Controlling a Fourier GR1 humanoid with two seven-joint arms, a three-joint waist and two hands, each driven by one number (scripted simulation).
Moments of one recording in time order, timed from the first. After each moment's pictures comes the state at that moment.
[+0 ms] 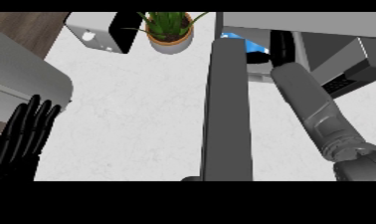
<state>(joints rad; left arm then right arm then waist) 0.29 0.06 0.08 -2.15 0.10 -0.27 -0.04 -1.06 -0.20 -0.11 -0.09 0.30 -0.66 -0.54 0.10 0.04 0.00</state>
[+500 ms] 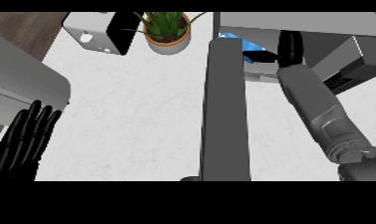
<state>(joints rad) 0.33 0.06 0.06 -2.17 0.09 -0.28 -0.04 -1.03 -0.22 -0.16 -0.11 0.26 -0.70 -0.59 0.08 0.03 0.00</state>
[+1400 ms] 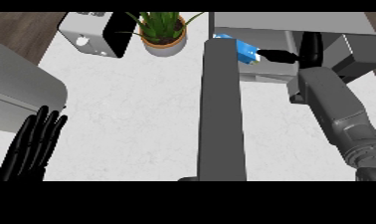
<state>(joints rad) 0.37 0.02 0.01 -2.20 0.03 -0.26 -0.05 -0.98 -0.30 -0.26 -0.16 0.17 -0.53 -0.74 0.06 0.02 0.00</state>
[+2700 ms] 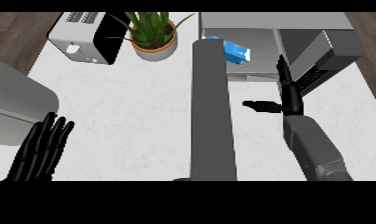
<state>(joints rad) 0.43 0.01 -0.06 -2.23 0.02 -0.23 -0.05 -0.65 -0.15 -0.28 -0.28 0.07 -0.17 -0.85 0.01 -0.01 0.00</state>
